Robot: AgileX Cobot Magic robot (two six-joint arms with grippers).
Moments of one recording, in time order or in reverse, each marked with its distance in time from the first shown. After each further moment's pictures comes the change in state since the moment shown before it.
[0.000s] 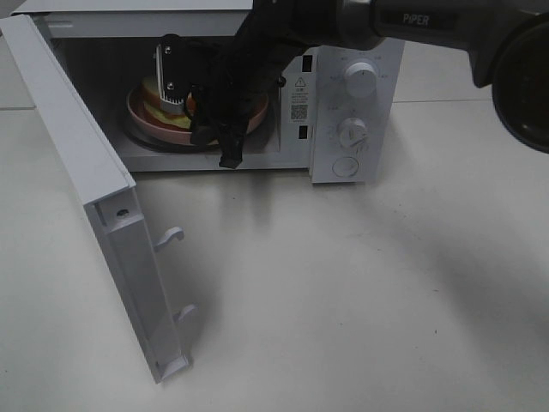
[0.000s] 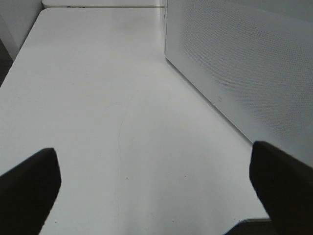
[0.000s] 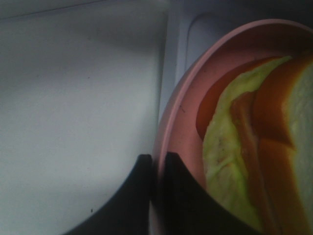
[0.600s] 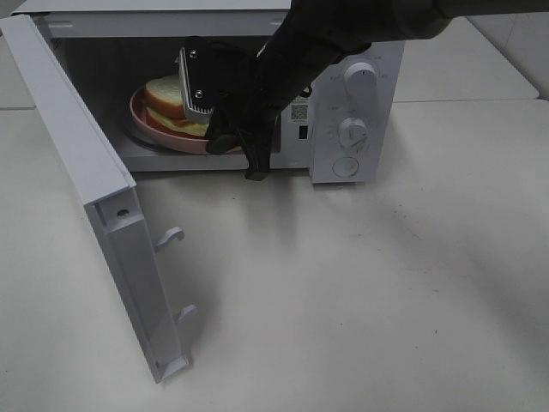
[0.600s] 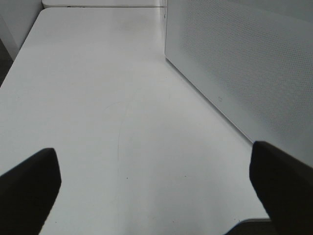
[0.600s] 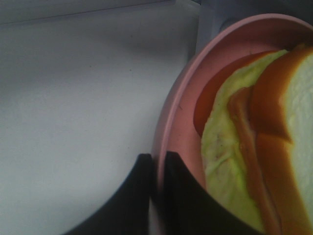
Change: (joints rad) left arm 0.000 0.000 0.000 0.000 0.000 0.000; right arm -0.023 -0.202 0.333 0.126 -0.115 -0.173
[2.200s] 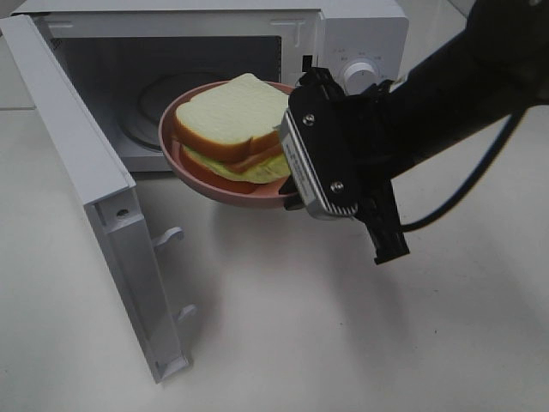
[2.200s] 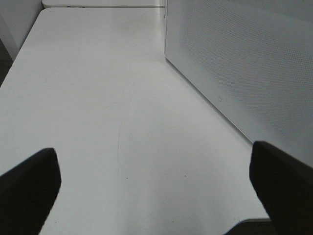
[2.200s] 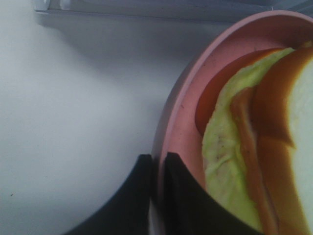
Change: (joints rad) left arm 0.000 0.000 0.000 0.000 0.000 0.000; right arm 0.005 -0.603 0.757 0.128 -0.149 -0.372
